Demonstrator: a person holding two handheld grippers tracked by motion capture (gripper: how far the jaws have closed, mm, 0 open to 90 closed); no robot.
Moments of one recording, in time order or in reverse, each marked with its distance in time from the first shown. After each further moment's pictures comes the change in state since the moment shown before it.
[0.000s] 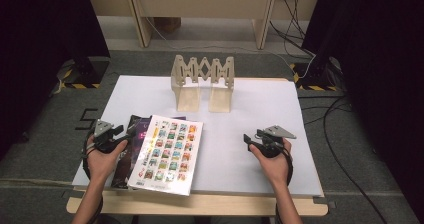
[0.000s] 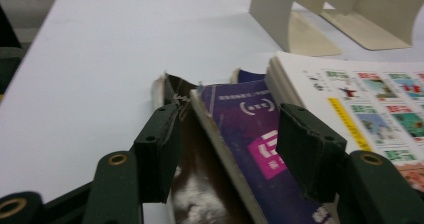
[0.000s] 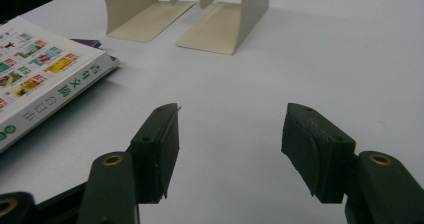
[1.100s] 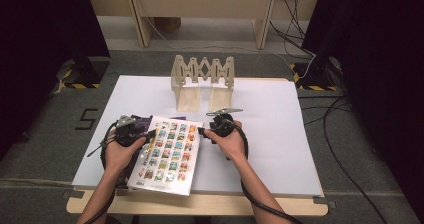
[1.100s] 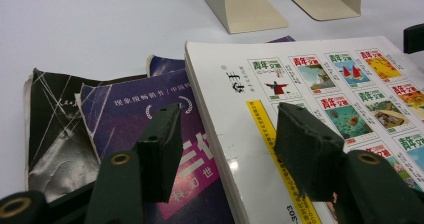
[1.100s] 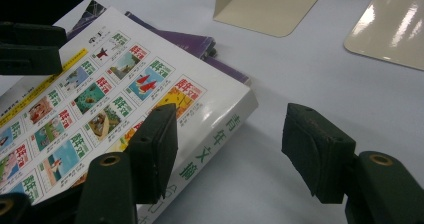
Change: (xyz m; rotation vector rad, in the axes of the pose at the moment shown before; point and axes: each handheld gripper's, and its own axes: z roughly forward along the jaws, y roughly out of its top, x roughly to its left) left arm -0.034 0.012 0.036 0.144 -0.135 0.021; right arm 0.082 0.047 0.112 0.219 0.276 0.031
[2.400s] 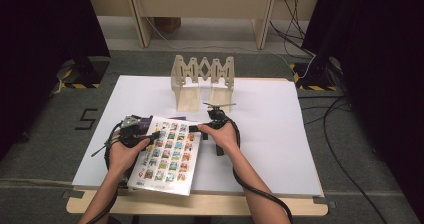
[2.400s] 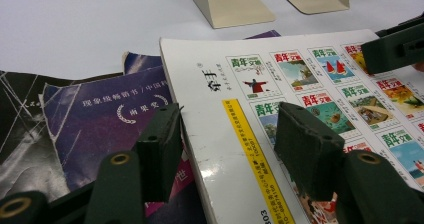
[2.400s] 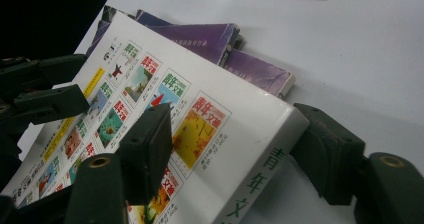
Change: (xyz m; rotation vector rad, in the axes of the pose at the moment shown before) left arm -0.011 -0.001 0.006 0.016 -0.019 0.004; right arm -0.009 0.014 0.037 0.121 0.163 0.221
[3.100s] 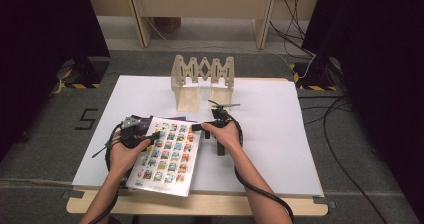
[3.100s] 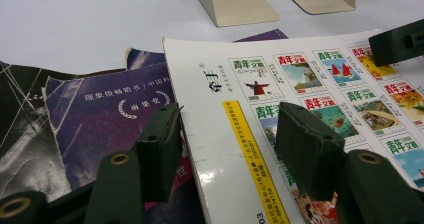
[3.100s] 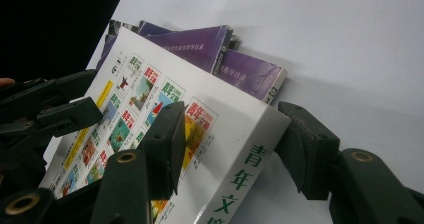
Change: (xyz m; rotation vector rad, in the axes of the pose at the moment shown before) left arm -0.002 -0.001 0.000 -0.002 0.019 -0.008; right arm -0.006 -0.001 -0.006 0.000 0.035 0.093
